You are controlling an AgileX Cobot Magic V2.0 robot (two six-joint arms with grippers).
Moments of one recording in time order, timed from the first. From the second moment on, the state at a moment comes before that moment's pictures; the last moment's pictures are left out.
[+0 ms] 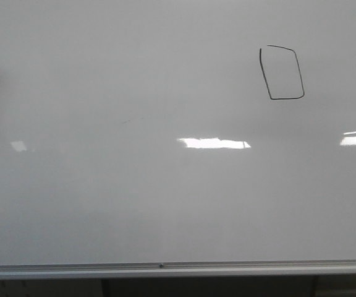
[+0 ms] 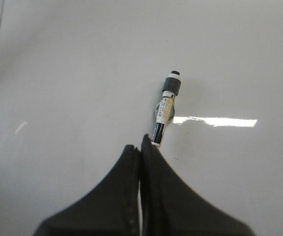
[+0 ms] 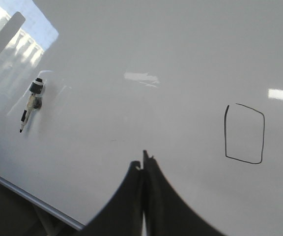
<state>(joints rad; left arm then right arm) 0.06 0.00 0.01 -0.04 0.08 0.00 0.34 0.54 -0.46 0.97 0.21 -0.85</state>
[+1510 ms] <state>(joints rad) 0.06 0.00 0.01 -0.04 0.08 0.00 0.08 -0.01 0.03 0.13 0.18 -0.09</state>
